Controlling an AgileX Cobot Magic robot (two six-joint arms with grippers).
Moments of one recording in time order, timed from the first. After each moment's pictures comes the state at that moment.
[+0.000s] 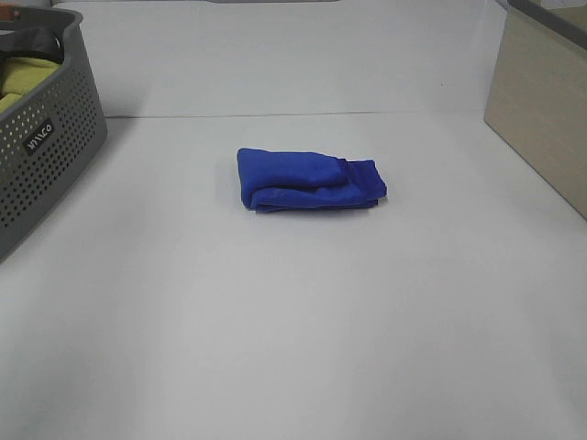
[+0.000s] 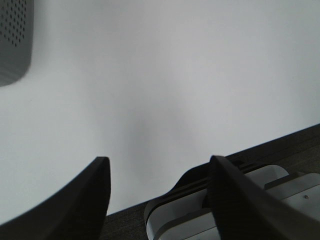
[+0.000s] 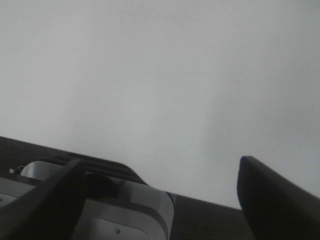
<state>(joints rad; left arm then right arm) -0.33 0.90 -0.98 -0.12 1.21 -0.08 0.16 0.94 -0.85 0.13 1.14 -0.07</state>
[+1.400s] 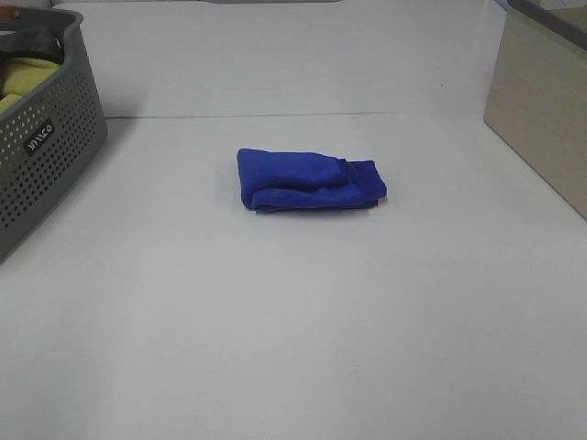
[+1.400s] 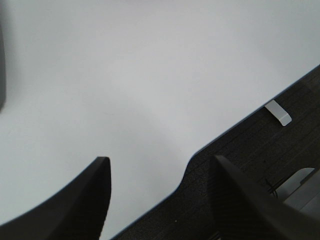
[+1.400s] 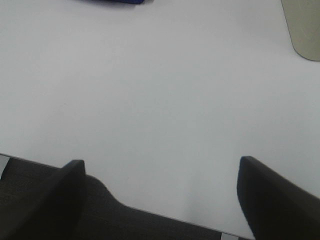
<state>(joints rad) -0.33 0.25 -0.51 -0.22 1.07 0.24 0.16 0.22 -0.51 0.07 1.07 -0.12</state>
